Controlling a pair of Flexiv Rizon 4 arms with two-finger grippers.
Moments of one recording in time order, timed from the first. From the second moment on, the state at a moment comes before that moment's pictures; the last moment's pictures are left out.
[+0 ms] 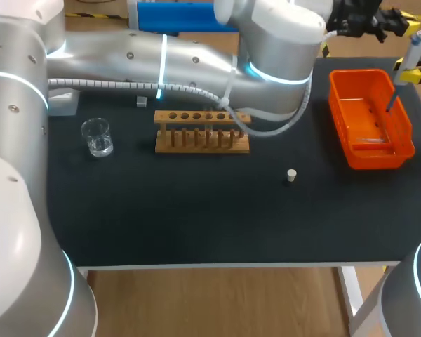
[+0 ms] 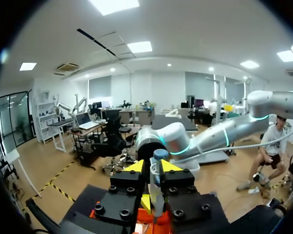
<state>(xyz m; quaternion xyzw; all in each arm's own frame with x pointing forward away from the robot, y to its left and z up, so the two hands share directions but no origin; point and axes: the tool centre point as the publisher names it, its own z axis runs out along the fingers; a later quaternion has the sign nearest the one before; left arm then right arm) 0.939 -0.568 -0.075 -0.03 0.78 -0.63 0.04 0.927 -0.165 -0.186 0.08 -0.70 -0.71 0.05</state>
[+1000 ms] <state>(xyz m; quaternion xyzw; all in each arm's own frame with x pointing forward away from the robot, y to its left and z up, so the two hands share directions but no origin) 0.907 -0.467 -0.053 -0.03 0.79 -0.61 0.02 0.927 -0.165 -0.186 0.08 -0.70 -0.71 0.05</state>
